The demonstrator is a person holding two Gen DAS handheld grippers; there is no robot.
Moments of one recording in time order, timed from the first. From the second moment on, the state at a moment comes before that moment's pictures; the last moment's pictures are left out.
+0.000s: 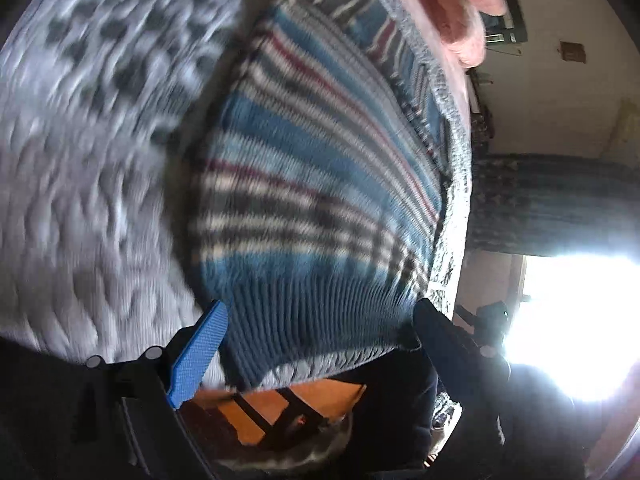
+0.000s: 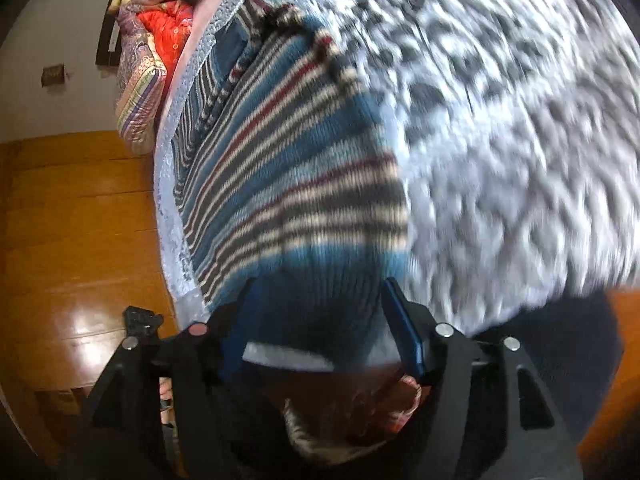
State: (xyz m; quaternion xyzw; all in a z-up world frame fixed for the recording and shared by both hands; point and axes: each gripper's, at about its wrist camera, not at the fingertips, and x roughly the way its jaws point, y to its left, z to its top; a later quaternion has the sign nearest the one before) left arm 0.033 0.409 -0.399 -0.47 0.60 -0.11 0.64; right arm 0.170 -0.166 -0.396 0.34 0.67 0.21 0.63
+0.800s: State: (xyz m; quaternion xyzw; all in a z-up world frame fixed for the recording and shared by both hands) left arm 0.005 0.383 -0.446 -0.50 0.63 -0.06 0.59; right arm 0.134 -0.138 -0.426 0.33 0.71 0.16 0.60
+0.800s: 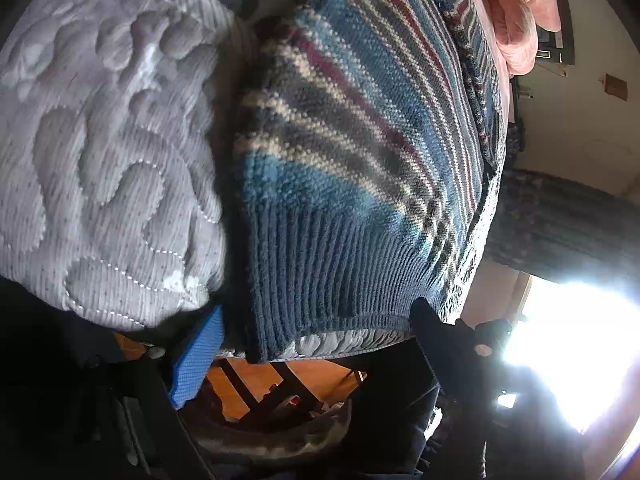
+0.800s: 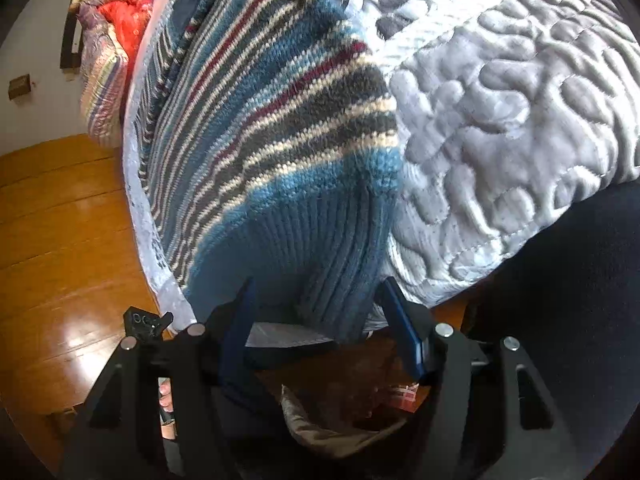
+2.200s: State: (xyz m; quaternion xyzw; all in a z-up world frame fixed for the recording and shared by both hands) left arm 0.055 0.424 -0.355 -0.57 0.51 -0.10 0.63; right arm 0.195 -0.150 -0.349 0.41 0.62 0.22 0.63
